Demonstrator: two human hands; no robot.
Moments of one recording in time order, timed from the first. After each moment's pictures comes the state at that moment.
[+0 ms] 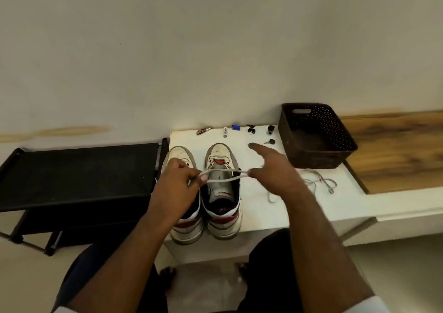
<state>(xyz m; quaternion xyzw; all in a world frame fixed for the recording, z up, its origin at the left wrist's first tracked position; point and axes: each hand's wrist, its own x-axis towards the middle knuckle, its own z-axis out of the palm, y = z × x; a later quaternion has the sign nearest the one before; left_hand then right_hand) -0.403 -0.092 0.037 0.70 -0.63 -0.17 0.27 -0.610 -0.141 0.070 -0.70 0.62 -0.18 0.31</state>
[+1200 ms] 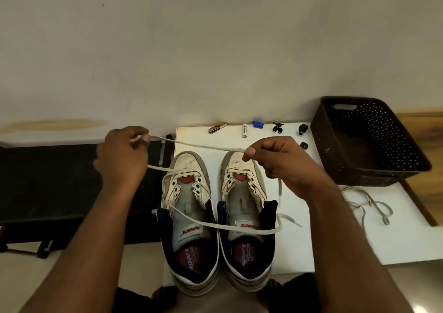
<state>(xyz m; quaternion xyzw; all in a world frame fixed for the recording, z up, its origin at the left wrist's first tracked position) -0.296 -0.216 0.015 0.80 -0.45 -0.10 0.38 -0.569 -0.253 0.031 -0.61 0.46 -0.31 0.57</state>
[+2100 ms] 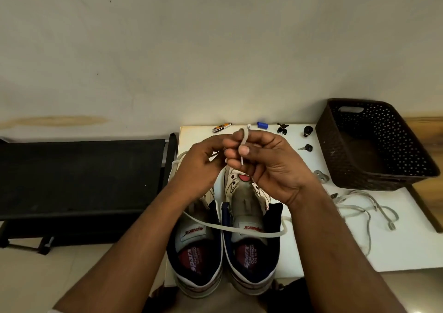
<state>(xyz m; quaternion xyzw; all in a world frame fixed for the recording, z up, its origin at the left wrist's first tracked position) -0.380 -0.219 0.012 0.51 -0.63 -0.37 0.46 -0.533 -0.241 0.040 -0.38 0.28 -0.41 0.78</state>
